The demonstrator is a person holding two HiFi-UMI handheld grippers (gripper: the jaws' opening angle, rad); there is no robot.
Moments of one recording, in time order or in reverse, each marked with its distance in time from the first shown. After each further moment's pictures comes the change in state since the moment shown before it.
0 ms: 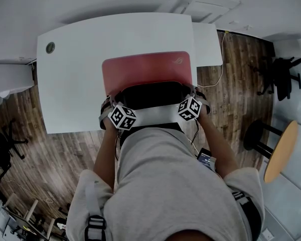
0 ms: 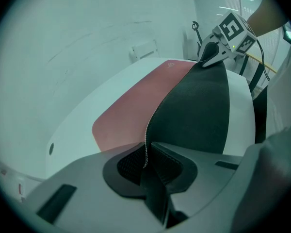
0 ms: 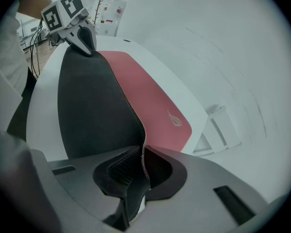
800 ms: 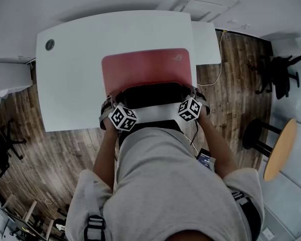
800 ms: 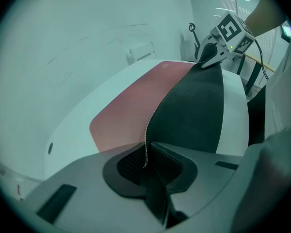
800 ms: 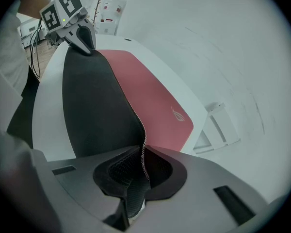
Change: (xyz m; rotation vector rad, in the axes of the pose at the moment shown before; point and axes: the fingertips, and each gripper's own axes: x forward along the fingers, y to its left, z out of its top) left arm -0.010 -0.016 -0.008 0.016 -0.023 -0.010; right arm -0.012 0.018 -0.011 0.010 0.017 -0.008
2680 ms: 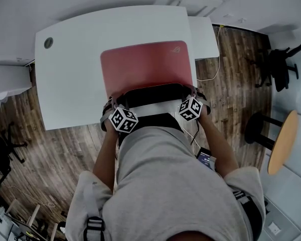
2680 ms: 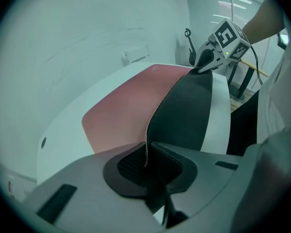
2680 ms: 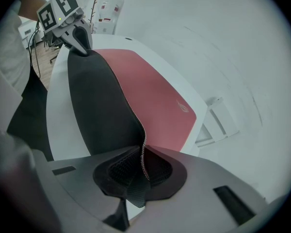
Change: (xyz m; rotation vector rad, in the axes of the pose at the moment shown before) left arm -0.021 -0.036 -0.020 -0.011 -0.040 -0.072; right arm -0.021 0.035 -0.021 0.044 0.021 -0.002
